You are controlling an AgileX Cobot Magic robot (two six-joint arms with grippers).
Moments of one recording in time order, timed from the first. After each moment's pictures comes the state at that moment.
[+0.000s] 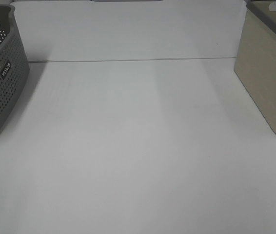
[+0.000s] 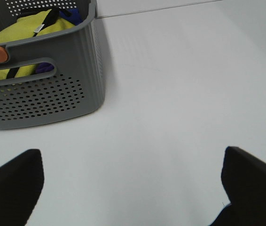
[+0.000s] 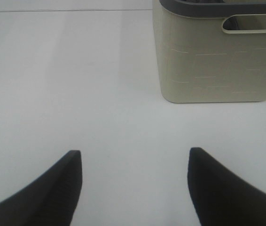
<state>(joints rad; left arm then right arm) -0.06 0.00 -0.50 -0.09 1.05 0.09 -0.05 -0.01 -0.51 0.07 1.07 -0.11</state>
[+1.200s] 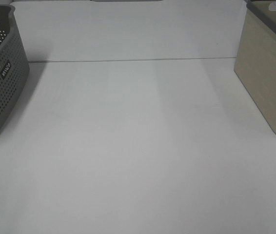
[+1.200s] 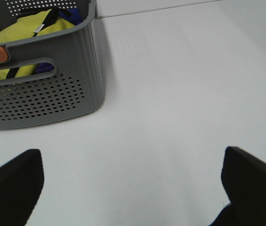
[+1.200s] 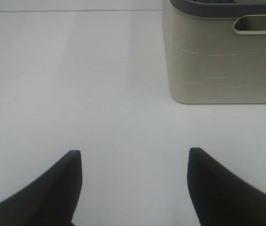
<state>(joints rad) -0.06 0.00 -0.50 -0.09 1.05 0.09 -0.03 -0.01 -0.51 0.09 1.07 -0.11</state>
